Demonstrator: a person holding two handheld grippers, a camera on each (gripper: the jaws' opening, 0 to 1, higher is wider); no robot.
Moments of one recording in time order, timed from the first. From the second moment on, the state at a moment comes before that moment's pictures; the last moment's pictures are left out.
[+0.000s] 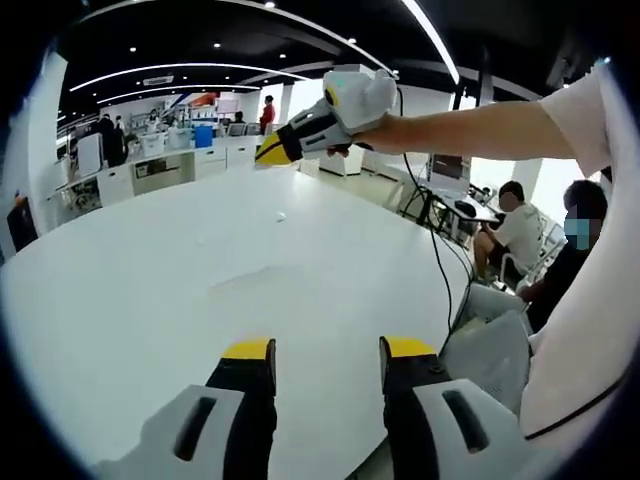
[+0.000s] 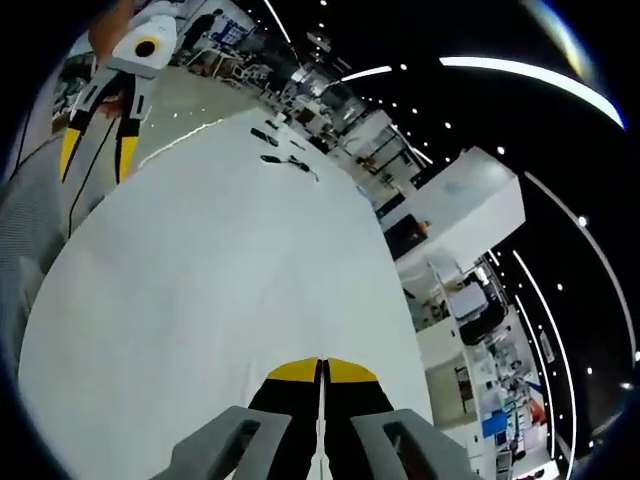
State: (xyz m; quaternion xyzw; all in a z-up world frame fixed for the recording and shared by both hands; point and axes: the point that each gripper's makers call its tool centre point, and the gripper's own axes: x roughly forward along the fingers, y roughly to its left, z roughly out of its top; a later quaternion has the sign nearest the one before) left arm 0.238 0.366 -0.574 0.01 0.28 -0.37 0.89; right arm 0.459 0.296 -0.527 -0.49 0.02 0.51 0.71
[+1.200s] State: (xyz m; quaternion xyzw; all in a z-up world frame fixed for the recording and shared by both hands) left arm 0.233 0.361 -0.577 0.01 0.28 -0.37 0.88; right arm 0.363 0.286 -0.611 -0.53 0.00 0.55 0.65
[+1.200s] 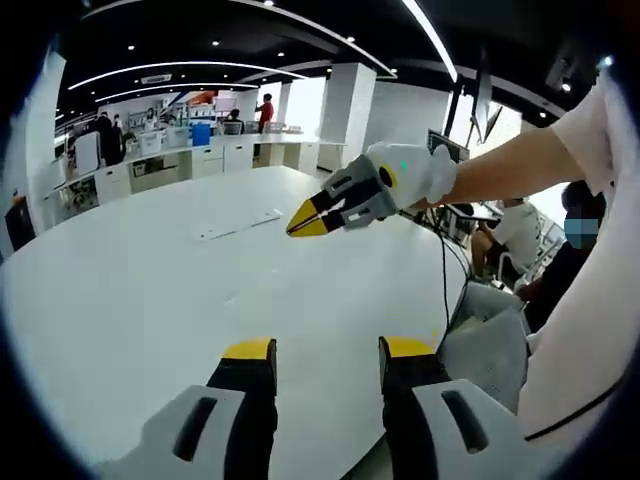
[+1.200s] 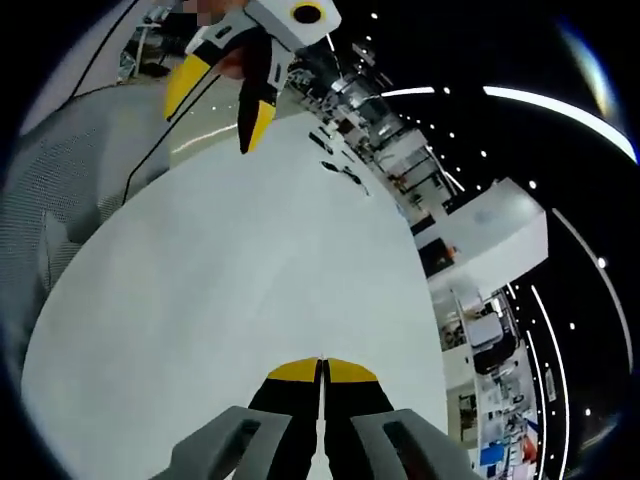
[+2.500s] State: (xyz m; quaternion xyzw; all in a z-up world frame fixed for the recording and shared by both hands) left arm 0.227 0.355 -0.586 0.01 0.29 -0.38 0.88; right arm 0.325 0.281 -0.664 -0.50 0.05 0.55 0.67
